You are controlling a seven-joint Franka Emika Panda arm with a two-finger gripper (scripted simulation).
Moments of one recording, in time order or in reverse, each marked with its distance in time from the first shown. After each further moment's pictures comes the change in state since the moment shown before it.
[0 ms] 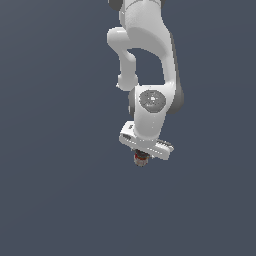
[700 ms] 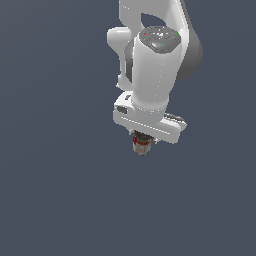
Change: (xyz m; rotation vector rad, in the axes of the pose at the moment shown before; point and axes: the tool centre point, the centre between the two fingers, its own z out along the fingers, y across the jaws) arm 0.015 0.004 -0.139 0.001 0.002 0.001
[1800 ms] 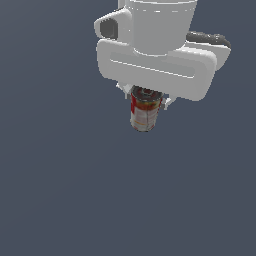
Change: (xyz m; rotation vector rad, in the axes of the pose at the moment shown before) arm 0.024 0.002 -0.173 0.000 0.001 0.000
